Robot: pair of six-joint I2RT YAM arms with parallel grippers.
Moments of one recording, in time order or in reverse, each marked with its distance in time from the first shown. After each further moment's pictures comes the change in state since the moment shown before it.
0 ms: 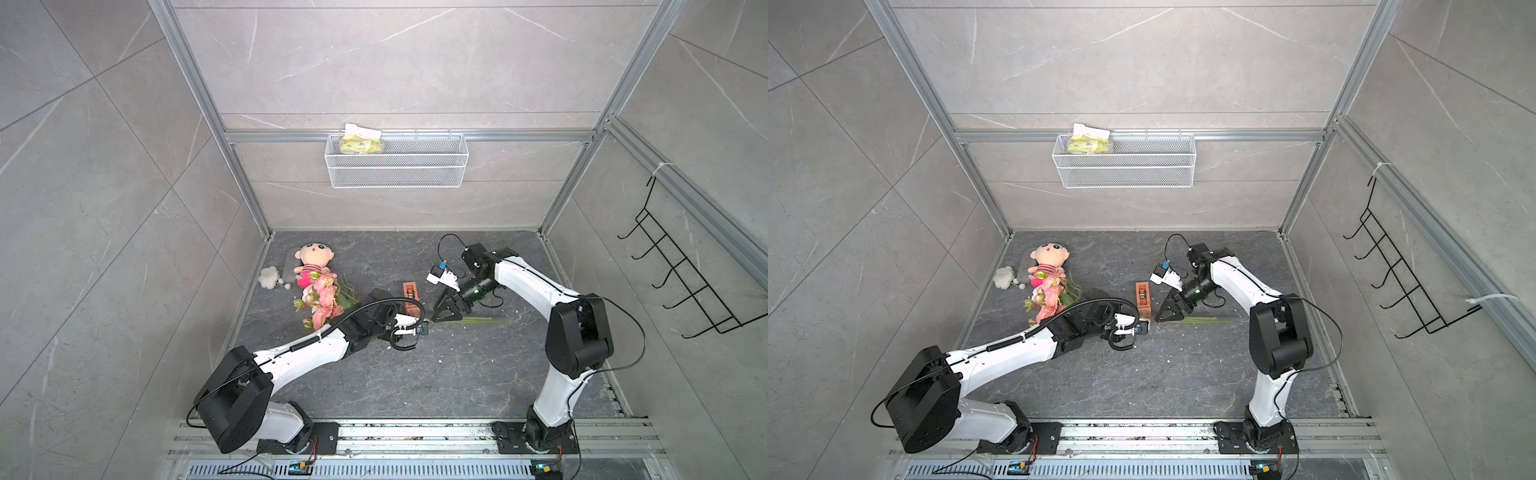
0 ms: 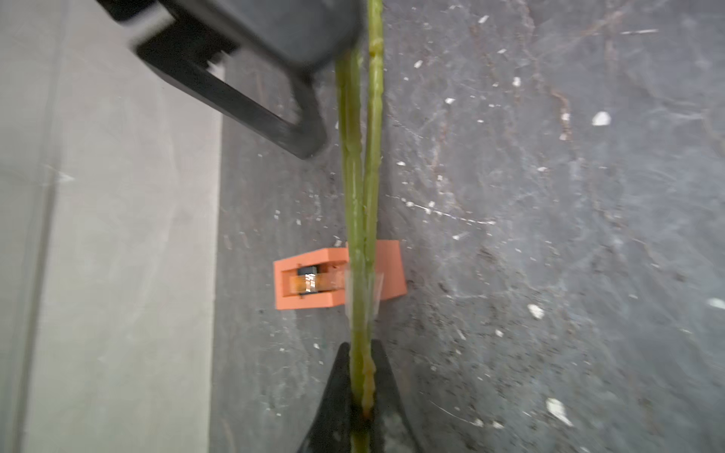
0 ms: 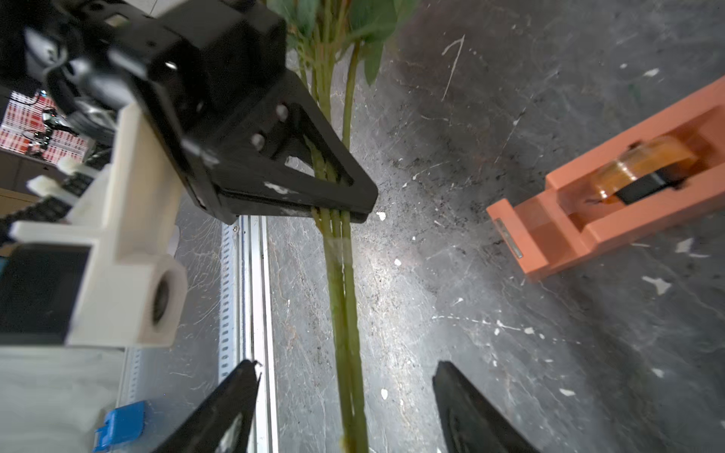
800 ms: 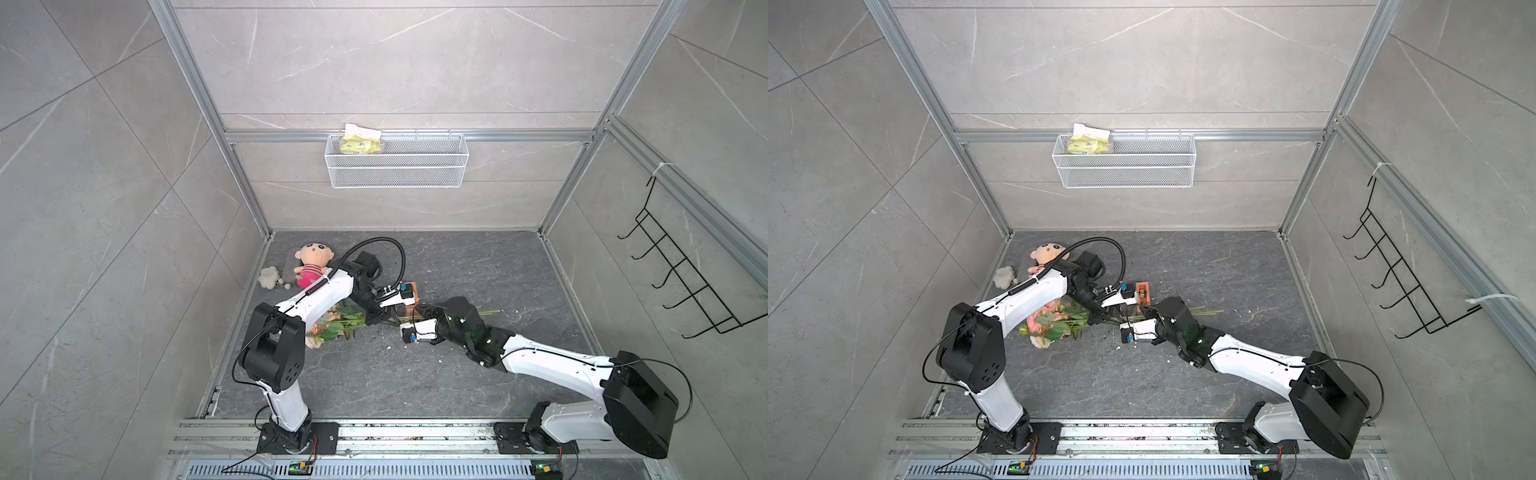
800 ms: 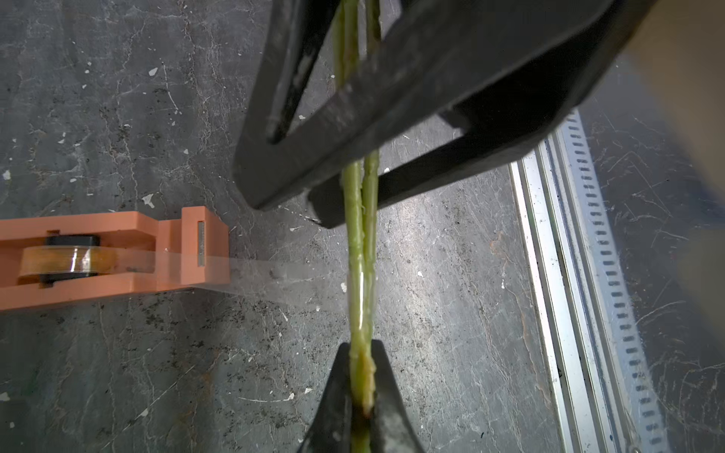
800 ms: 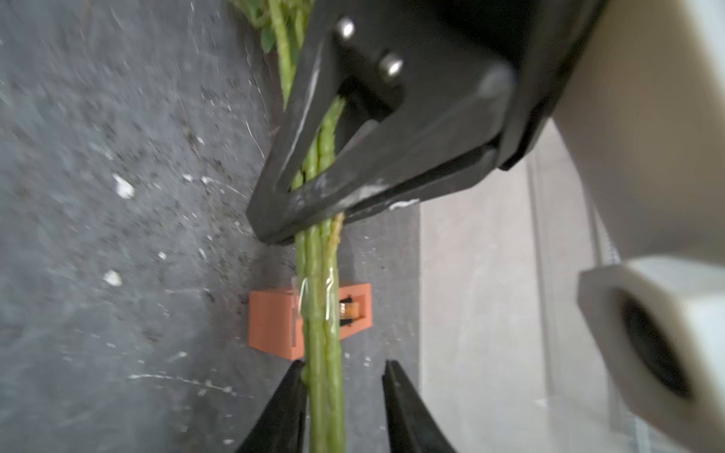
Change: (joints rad) left arm 0.299 0.360 0.558 -0.975 0.714 -0.074; right arm 0.483 -0.537 -0.716 1.220 0.961 -0.349
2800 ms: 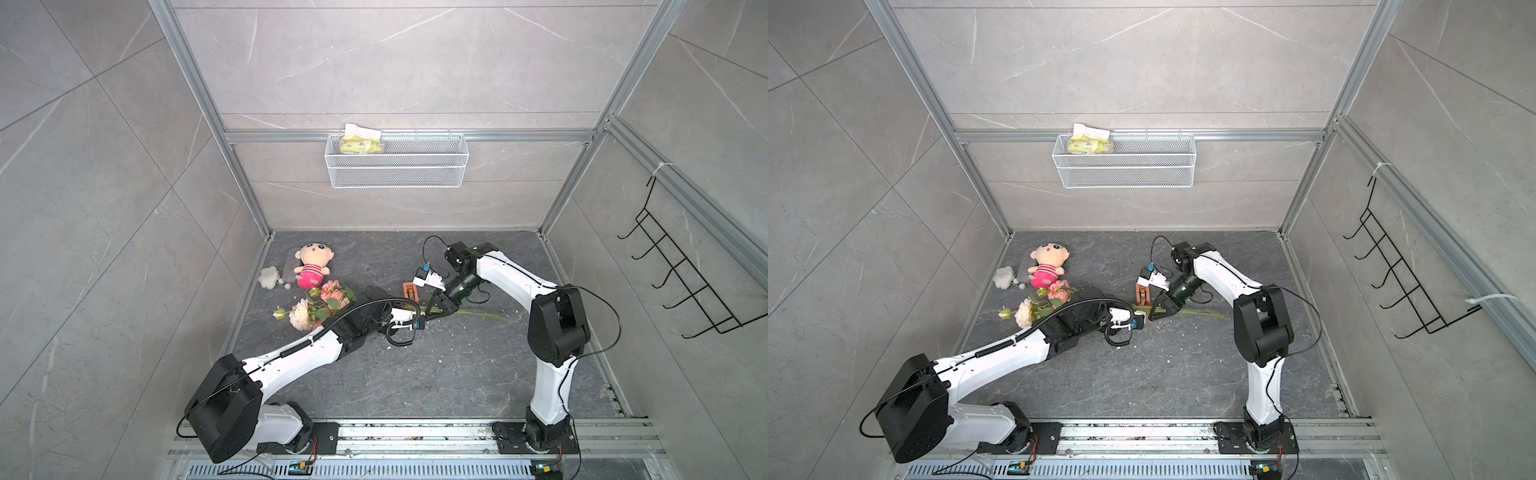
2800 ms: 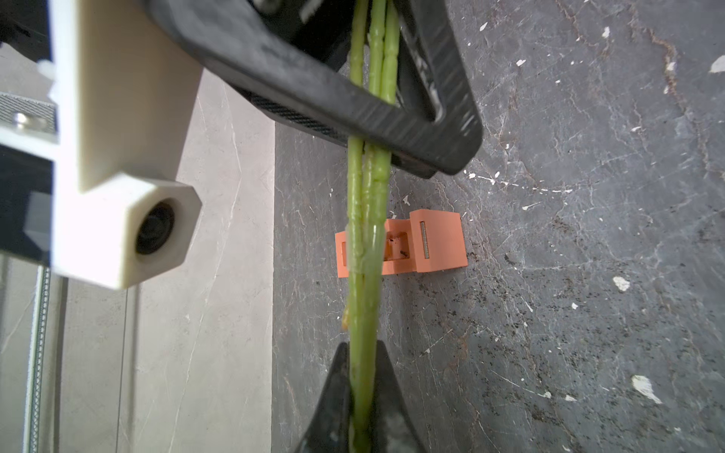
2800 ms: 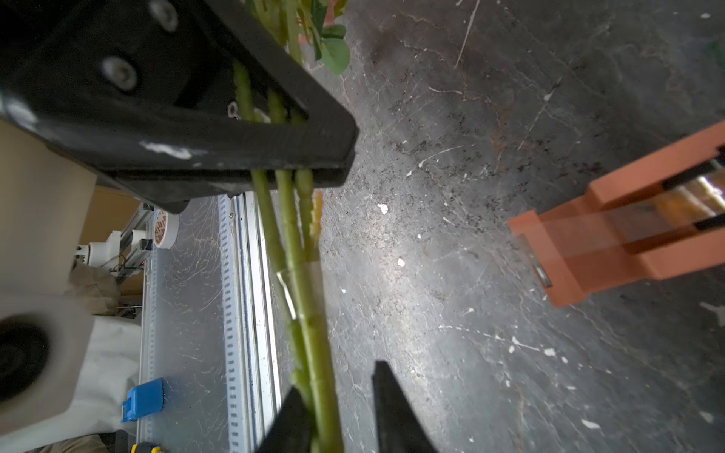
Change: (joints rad) left arm -0.270 -0.422 -0.562 0.967 -0.763 0.116; right arm -0.402 0.641 0.845 -1.284 -0.901 0.387
